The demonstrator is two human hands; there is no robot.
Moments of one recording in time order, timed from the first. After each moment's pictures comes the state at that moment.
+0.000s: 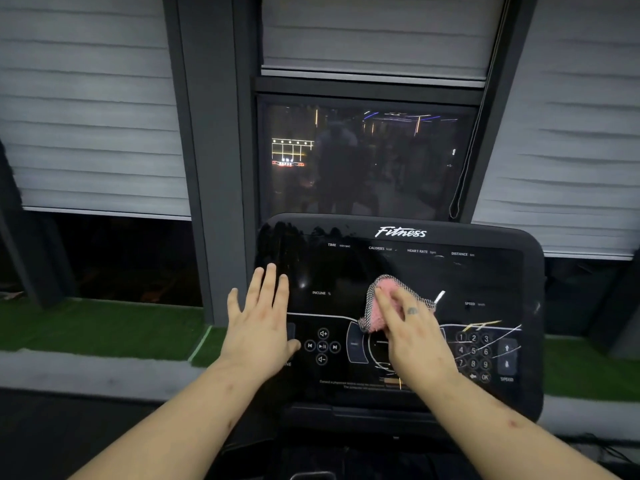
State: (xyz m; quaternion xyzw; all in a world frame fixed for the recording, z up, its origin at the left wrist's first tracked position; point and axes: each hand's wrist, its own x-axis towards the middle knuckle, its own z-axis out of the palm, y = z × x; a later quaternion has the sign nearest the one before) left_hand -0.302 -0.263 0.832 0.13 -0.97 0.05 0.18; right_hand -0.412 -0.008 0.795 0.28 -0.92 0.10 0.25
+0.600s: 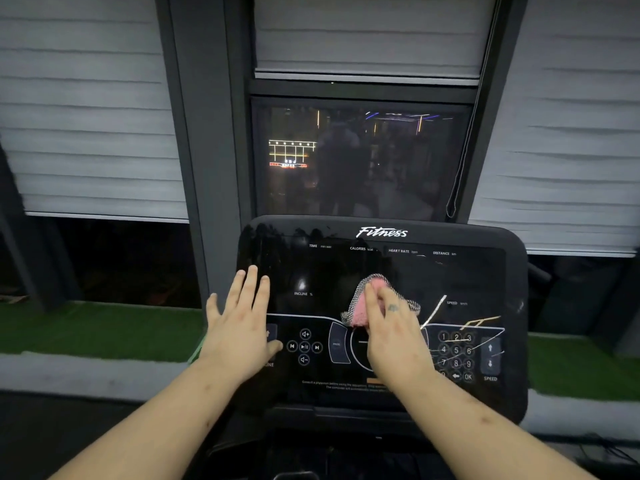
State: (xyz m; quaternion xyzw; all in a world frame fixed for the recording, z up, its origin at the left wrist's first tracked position) left_hand -0.303 -0.257 0.833 0.15 -0.97 0.05 0.17; right_hand -0.400 -0.010 0.814 0.26 -0.94 0.13 0.20
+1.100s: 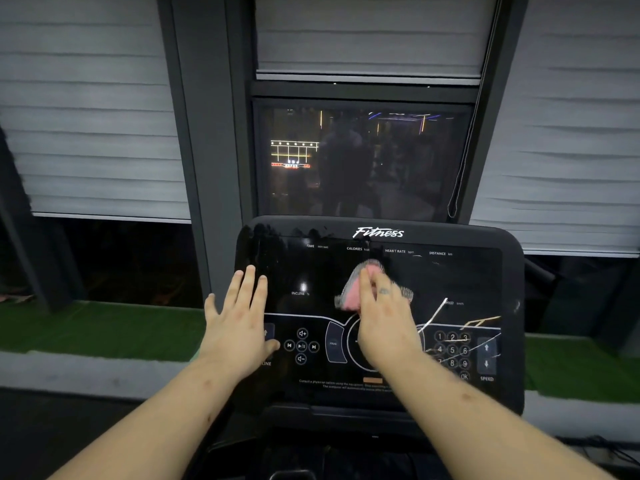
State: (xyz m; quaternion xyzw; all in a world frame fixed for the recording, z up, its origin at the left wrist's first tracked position) left_hand -0.303 -0.254 0.835 0.17 -0.97 0.05 0.16; right_hand -0.403 -0.023 0.837 0.26 -0.93 0.13 0.22
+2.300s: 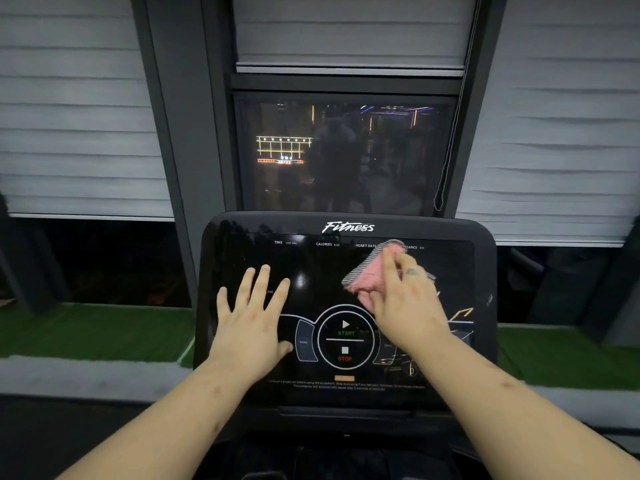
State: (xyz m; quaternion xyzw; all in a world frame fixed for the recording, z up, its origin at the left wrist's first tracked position) left_hand -0.330 -0.191 0.833 0.11 -0.97 0.07 0.18; right_hand -0.447 0.051 0.859 0.21 -0.93 0.12 0.26
